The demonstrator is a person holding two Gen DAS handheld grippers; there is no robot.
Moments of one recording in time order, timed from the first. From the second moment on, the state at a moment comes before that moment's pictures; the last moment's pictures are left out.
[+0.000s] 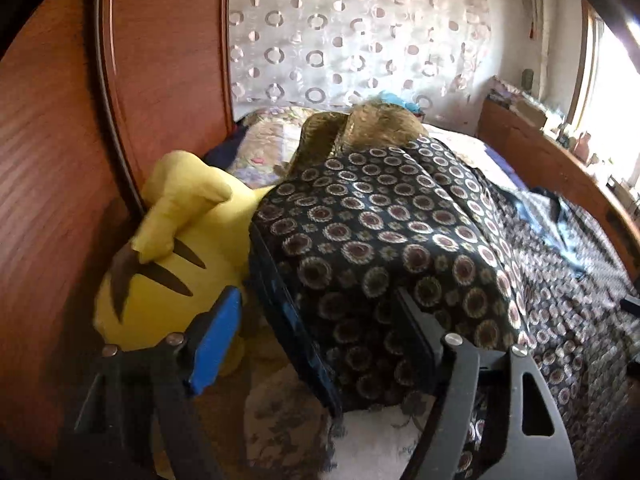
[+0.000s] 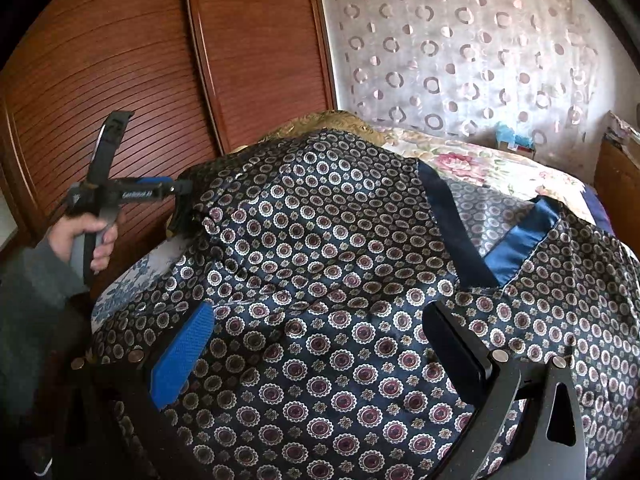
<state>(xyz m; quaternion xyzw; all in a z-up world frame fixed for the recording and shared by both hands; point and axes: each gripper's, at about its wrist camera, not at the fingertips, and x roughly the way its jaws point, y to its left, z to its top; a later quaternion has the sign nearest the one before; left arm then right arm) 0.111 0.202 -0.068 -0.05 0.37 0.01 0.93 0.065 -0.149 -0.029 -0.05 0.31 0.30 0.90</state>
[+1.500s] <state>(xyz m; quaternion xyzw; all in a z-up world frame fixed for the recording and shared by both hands) 0.086 0.063 0.029 0.03 0.30 -0.14 0.94 0.064 -0.187 -0.022 -0.02 0.29 0.24 0.92</state>
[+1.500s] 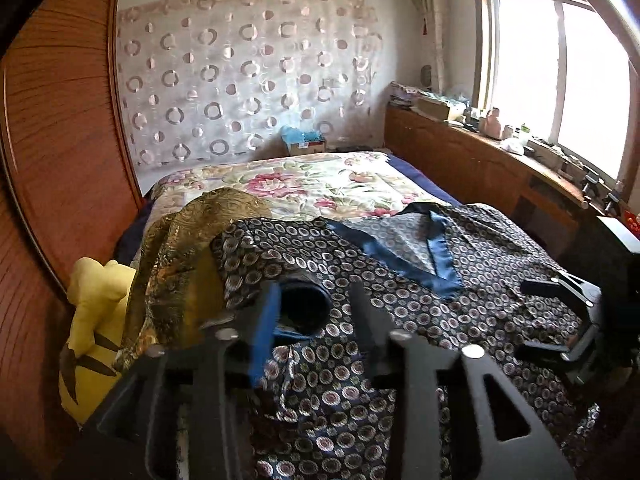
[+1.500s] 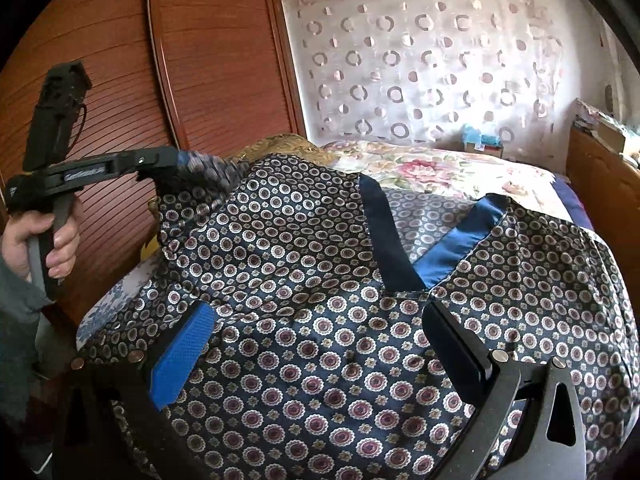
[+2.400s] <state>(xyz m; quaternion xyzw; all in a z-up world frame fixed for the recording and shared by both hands) 0.044 0.116 0.006 -0.02 0.30 -0.10 0.95 0.188 -0.077 -0.029 -0.12 0.33 0.34 0.87</state>
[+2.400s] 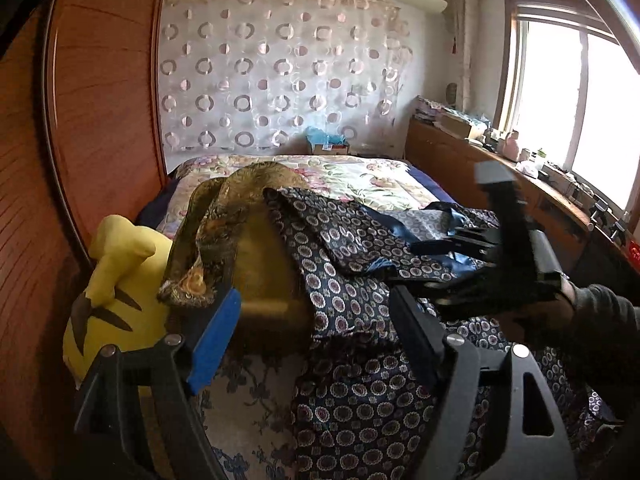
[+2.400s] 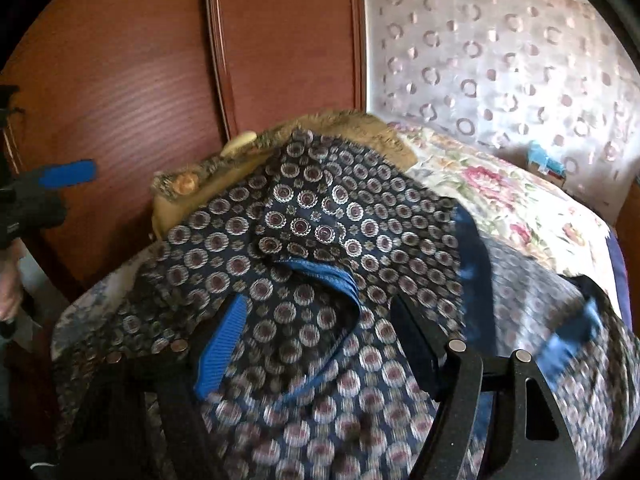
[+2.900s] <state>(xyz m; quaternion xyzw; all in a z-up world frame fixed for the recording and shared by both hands) 0.046 0.108 -0.009 -0.02 0.31 -0.10 0.94 0.271 -0.059 -0.027 -0.12 0.33 0.22 0.91</state>
